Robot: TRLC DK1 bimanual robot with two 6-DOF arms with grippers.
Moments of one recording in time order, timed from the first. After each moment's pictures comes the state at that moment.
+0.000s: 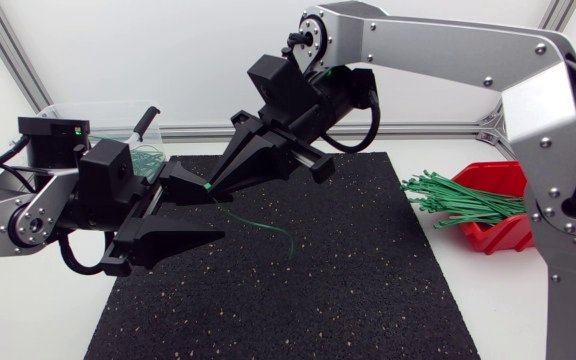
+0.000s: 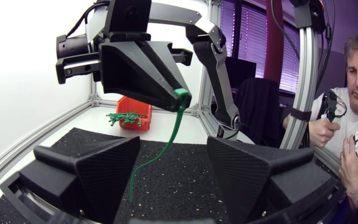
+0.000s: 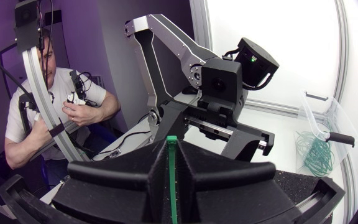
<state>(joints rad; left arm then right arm) -0.19 1.38 0.66 0.17 1.41 0.45 0.59 2.19 2.06 -1.69 -1.27 -1.68</state>
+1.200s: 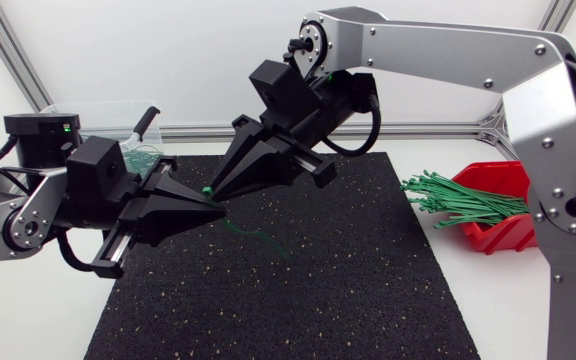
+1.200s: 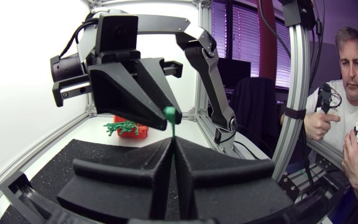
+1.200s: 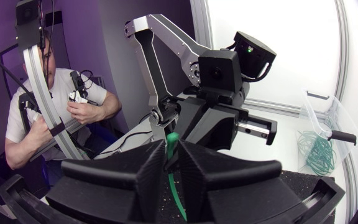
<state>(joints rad) -0.17 1.36 0.65 0.25 1.45 0.43 0.59 2.18 2.02 -1.69 -1.27 -1.70</state>
